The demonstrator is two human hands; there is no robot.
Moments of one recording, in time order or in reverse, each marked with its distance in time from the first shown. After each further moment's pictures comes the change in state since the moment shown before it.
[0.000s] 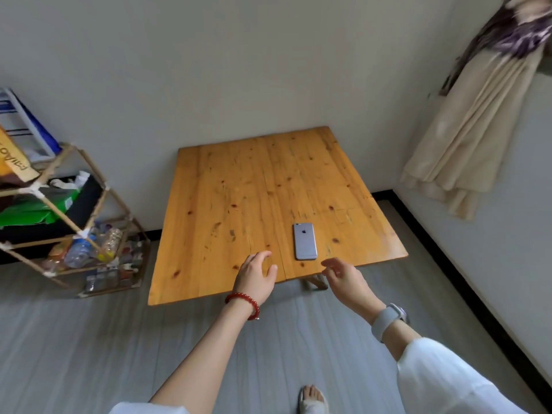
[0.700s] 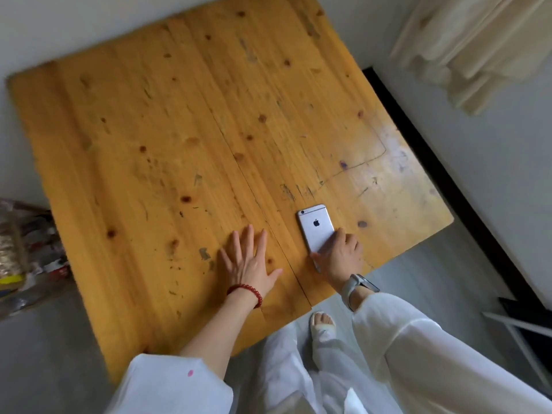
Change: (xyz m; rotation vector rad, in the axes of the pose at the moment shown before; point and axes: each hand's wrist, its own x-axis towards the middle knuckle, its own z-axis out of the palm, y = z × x) left_hand 0.258 -0.126 0.075 0.609 -0.575 0.055; right_hand 0.235 0.035 0.120 -0.326 0.044 0.739
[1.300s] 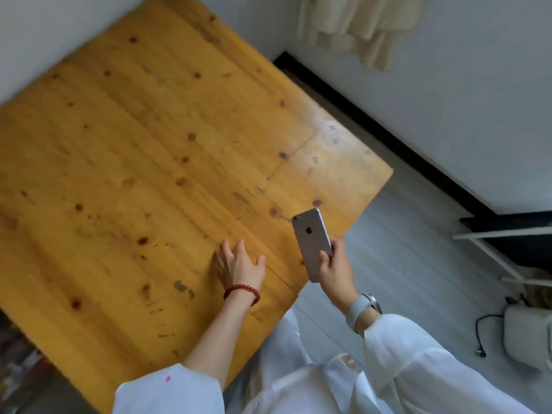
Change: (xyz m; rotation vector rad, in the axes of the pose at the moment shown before) left_hand 0.004 0.036 -0.017 -0.278 -0.032 -0.063; right_hand -0.065 0.037 -0.007 0.650 0.184 0.147
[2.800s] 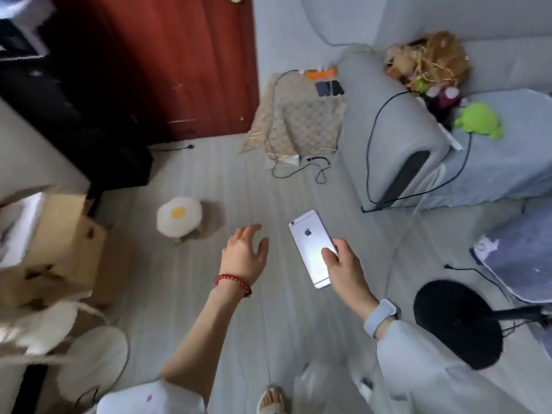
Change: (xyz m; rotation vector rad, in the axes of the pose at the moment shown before) left_hand -1.141 0.187 0.872 0.940 -1.368 2.160; right_hand -0.740 0.930 -0.538 0.976 1.872 1.252
